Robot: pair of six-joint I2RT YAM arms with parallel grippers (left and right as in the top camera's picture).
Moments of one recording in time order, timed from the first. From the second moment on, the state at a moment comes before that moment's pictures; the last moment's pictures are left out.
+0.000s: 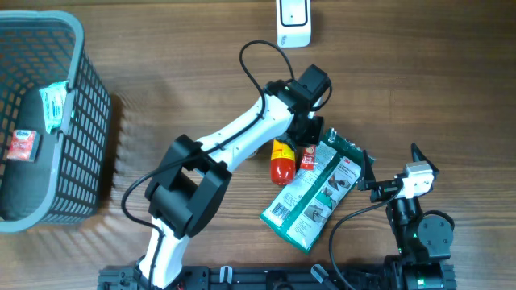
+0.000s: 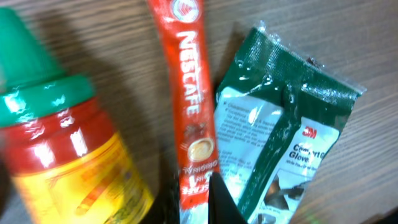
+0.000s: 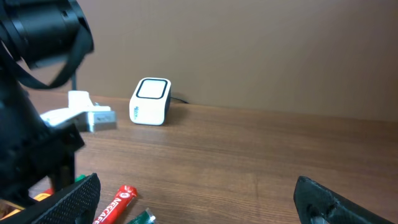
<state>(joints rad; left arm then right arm) -0.73 2.11 1.67 -0.91 0.24 -0.49 0.05 0.02 0.01 0.00 -0.07 -0.05</state>
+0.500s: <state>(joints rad) -0.67 2.00 1.76 -1.28 0.77 -0.54 0.05 0.02 0.01 0.00 -0.07 -0.05</state>
